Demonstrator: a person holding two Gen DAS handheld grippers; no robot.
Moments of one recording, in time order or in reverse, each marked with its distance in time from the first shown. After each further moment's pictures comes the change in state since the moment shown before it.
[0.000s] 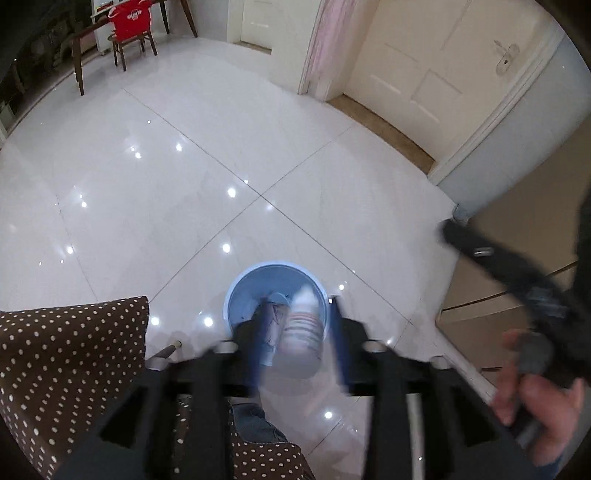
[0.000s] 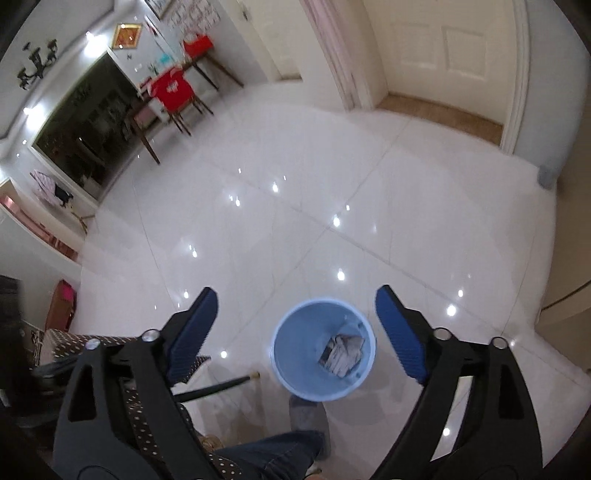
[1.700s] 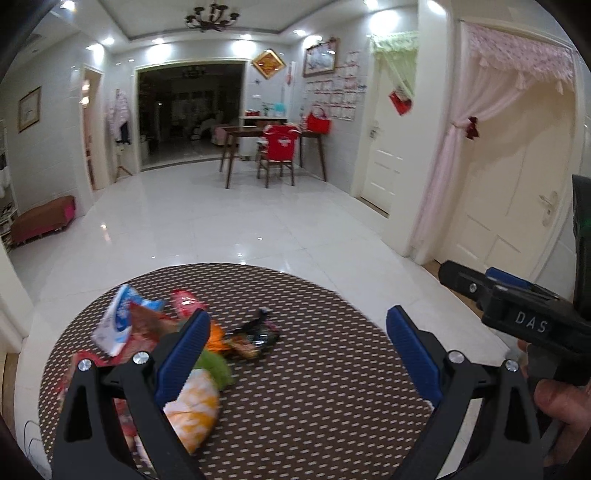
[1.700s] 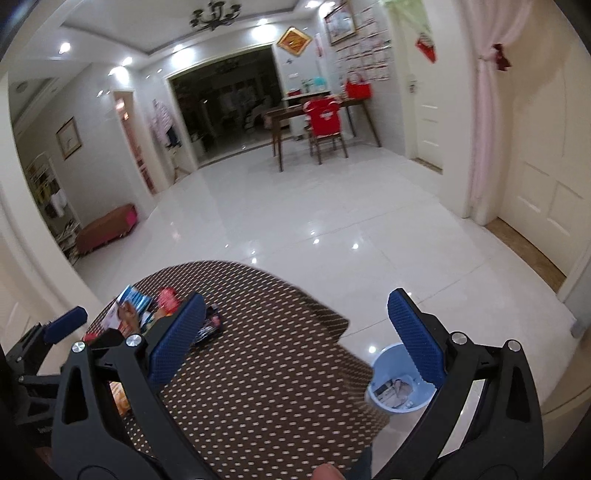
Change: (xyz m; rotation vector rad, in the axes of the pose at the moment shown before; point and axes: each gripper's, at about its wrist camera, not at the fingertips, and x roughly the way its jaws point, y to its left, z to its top) left arm -0.352 0.102 -0.249 -0.293 -0.656 0.347; right arm -0.182 0.273 -0.137 -0.536 -0.173 0.272
